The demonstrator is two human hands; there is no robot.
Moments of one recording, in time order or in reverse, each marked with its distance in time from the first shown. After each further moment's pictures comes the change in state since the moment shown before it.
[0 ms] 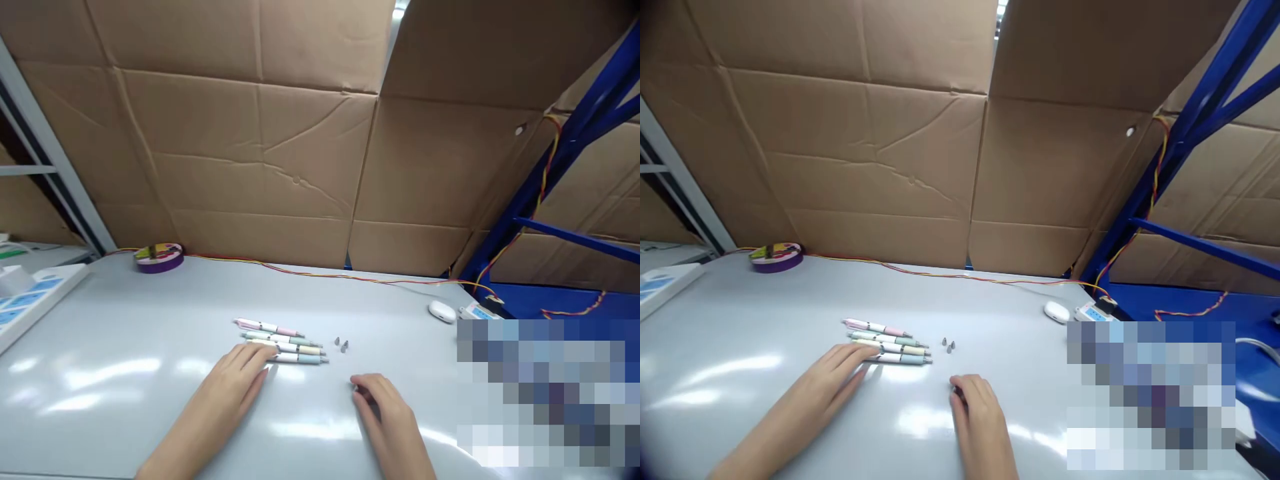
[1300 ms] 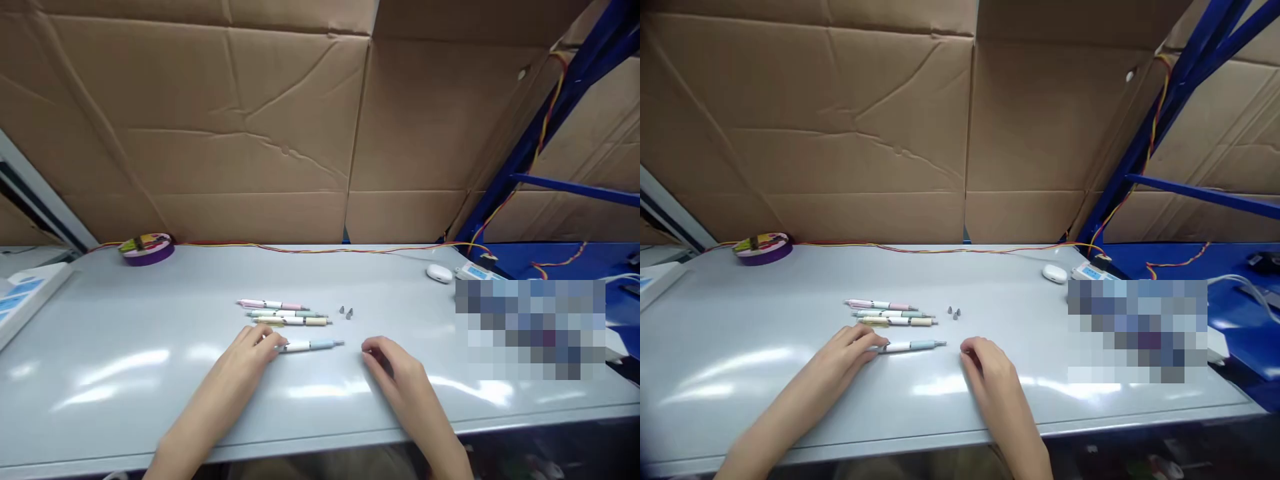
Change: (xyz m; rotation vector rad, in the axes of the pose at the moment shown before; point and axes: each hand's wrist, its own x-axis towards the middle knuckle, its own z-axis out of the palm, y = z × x) left_hand 0.000 -0.001 -0.004 -0.115 -0.162 -0.024; right_hand -0.002 -0.019 -0.013 0.016 -0.031 0.101
